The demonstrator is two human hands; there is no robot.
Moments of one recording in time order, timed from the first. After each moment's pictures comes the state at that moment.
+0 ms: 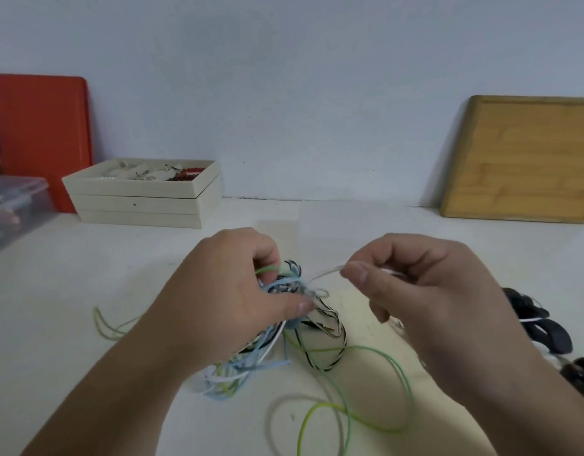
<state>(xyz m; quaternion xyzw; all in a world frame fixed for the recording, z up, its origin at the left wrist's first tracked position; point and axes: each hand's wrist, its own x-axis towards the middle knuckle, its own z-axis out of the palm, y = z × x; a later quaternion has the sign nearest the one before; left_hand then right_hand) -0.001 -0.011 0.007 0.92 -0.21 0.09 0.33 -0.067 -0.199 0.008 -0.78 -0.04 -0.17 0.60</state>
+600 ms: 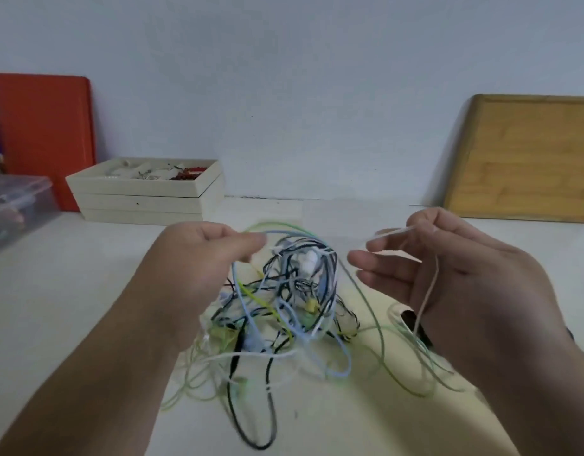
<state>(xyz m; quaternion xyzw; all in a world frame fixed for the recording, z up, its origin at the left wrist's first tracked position) 0.013 -0.005 0.009 0.78 0.01 0.03 0.63 -0.059 -0.209 0.016 -0.54 0.05 -0.11 0.83</state>
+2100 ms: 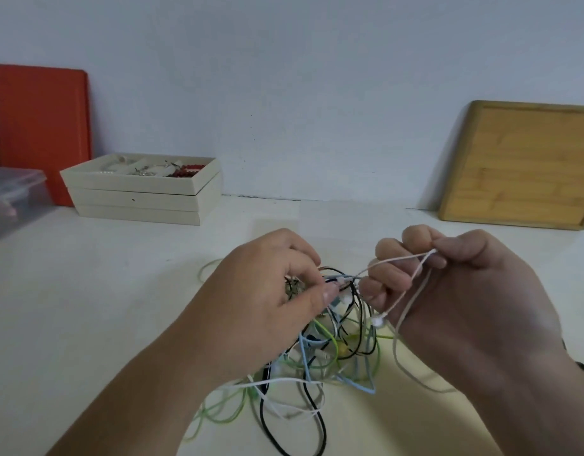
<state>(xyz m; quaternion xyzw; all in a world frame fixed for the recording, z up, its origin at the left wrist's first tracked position) -0.010 -0.029 -0.002 0.87 -0.30 0.07 0.38 -0.054 -0.218 0.006 -0.38 -0.04 -0.01 0.92</state>
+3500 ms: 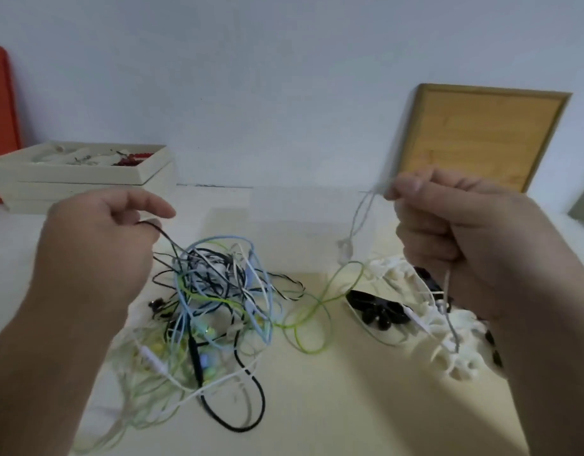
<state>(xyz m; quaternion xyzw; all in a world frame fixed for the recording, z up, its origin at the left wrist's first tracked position) 0.044 0.007 -0.019 0.80 -0.05 0.21 0.56 -0.066 -0.274 0.032 -0.65 -0.03 -0.13 0.75</state>
